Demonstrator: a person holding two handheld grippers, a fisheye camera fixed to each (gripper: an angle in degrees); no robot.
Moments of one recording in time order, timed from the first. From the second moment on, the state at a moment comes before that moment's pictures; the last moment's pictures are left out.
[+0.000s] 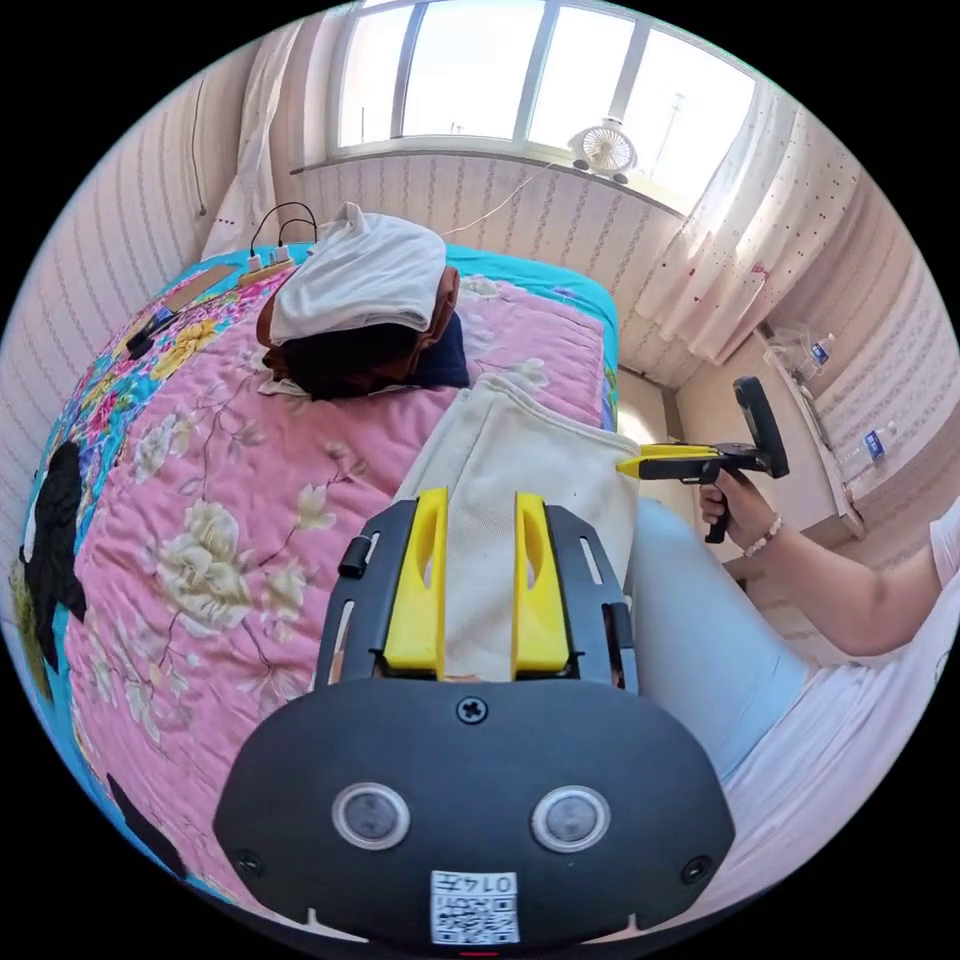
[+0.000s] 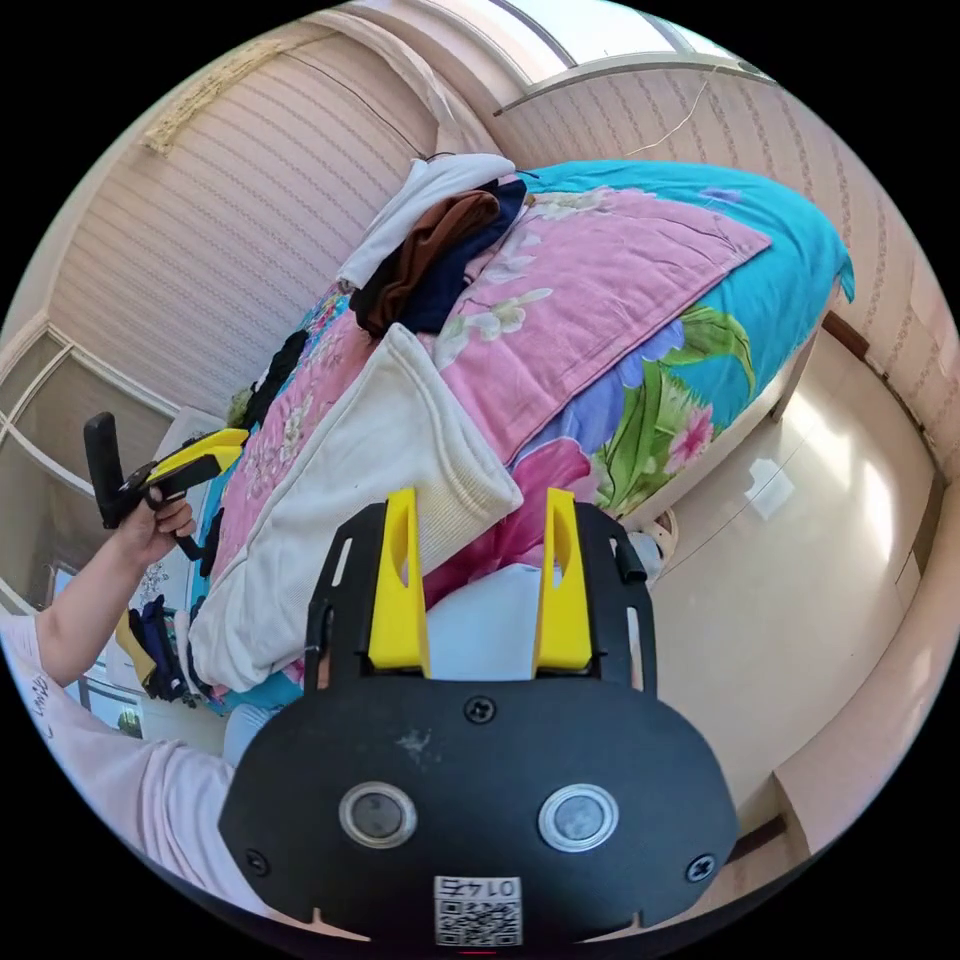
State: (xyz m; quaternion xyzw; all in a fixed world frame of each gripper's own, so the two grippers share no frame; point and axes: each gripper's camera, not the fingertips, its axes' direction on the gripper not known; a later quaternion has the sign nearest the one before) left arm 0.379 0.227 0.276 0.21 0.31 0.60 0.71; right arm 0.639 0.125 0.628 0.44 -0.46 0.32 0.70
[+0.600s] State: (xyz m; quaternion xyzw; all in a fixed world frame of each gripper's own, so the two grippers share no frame) left arm 0.581 0.181 0.329 0.09 0.26 0.66 0.70; right arm 0.692 0.199 0.561 0.45 -0.45 0.21 0.74
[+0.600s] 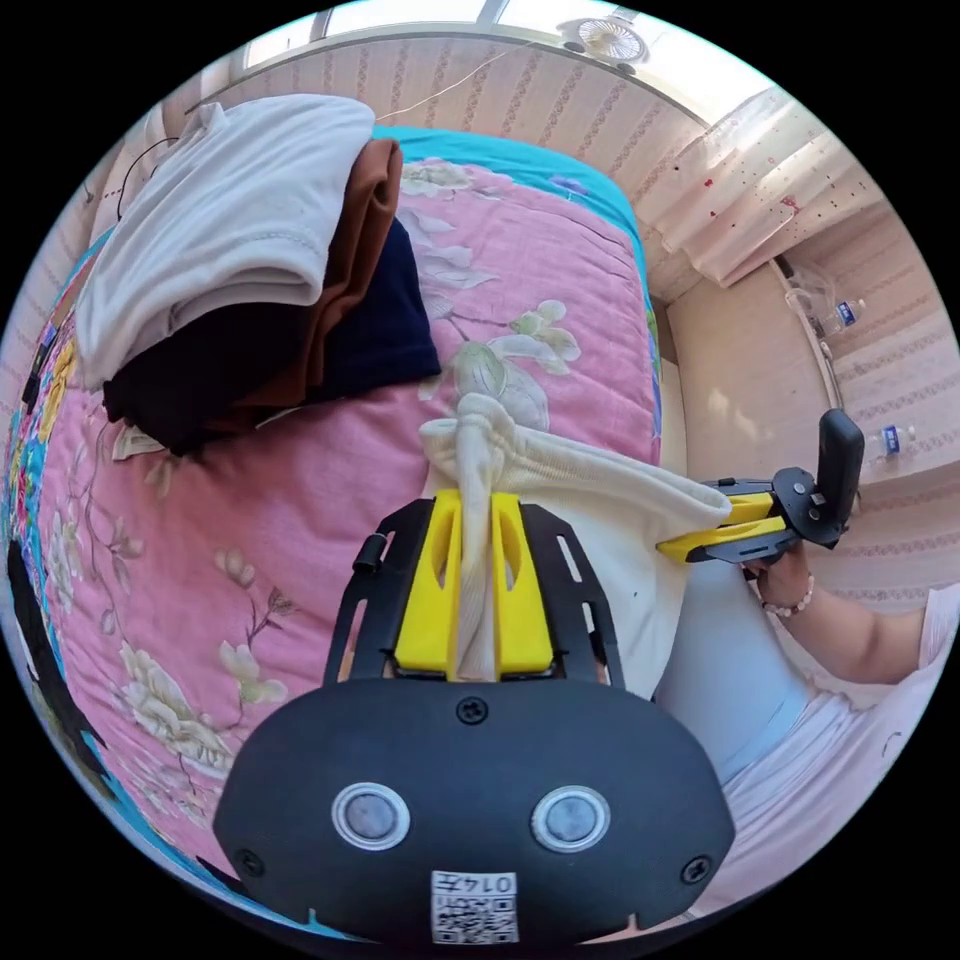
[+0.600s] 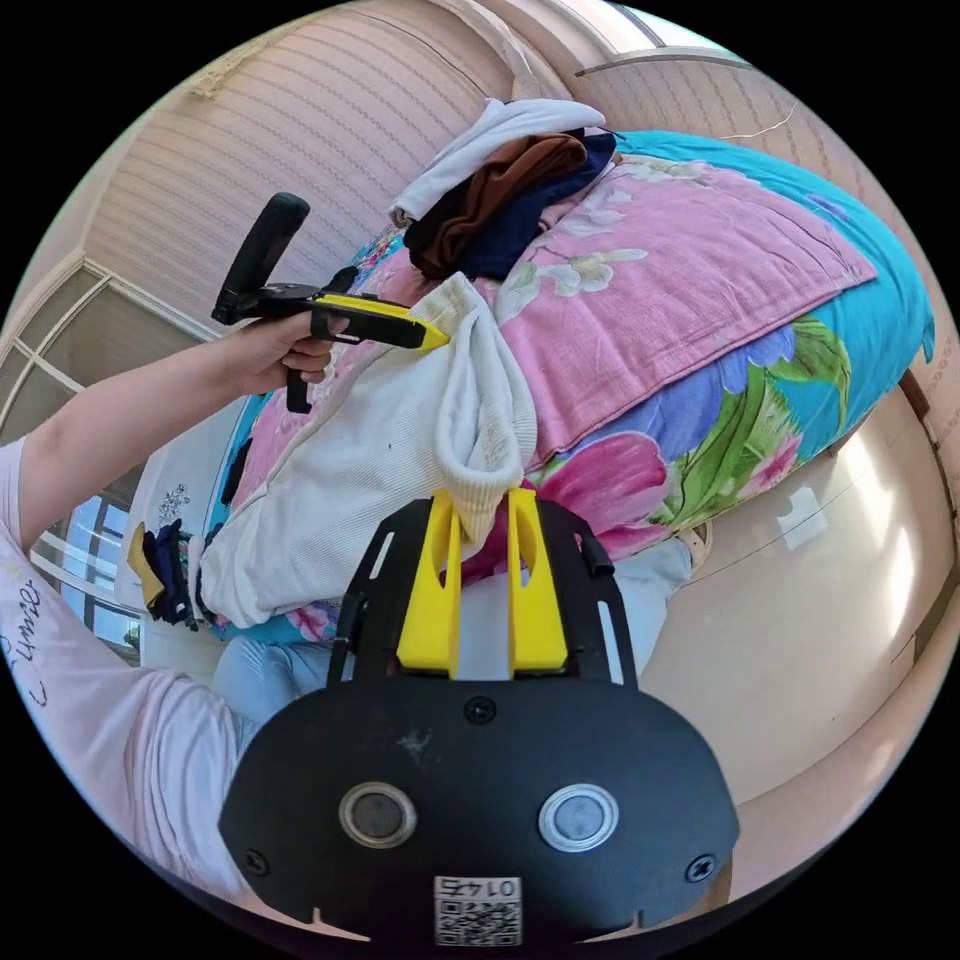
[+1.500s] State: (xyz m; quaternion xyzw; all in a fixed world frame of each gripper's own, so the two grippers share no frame) left arm 0.441 0.168 0.060 0.26 0.41 0.60 0.64; right arm 0.703 0.395 0.480 0.72 -0.44 0.20 0.50
